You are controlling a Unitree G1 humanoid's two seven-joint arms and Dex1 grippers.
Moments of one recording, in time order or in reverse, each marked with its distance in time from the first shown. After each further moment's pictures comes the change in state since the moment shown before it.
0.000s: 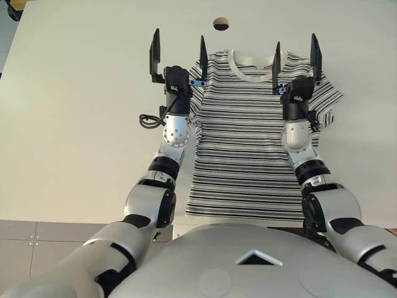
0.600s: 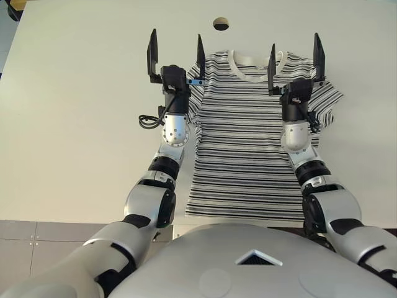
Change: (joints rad) left arm 0.000 0.000 0.000 0.002 -0.035 0.000 -0.006; right arm 0.005 -0.003 0.001 -0.012 -0.049 -0.001 -0.033
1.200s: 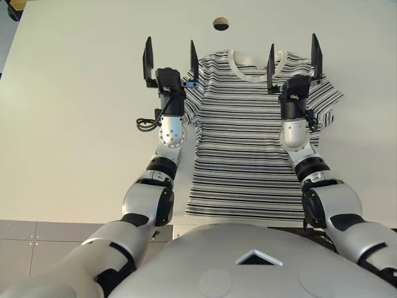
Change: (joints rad) left arm -0.012 0.016 0.019 0.069 -0.029 0.000 -0.002; right arm -0.051 0.005 0.003 0.101 0.000 0.000 -0.027
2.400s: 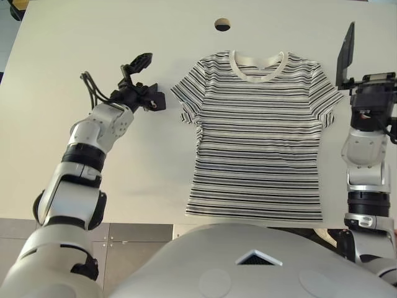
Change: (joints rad) left arm -0.061 0.578 -0.416 -0.236 0.819 0.592 -0.136; right arm 0.409 -0.272 -0.213 -0.980 -0.098 0.282 0.155
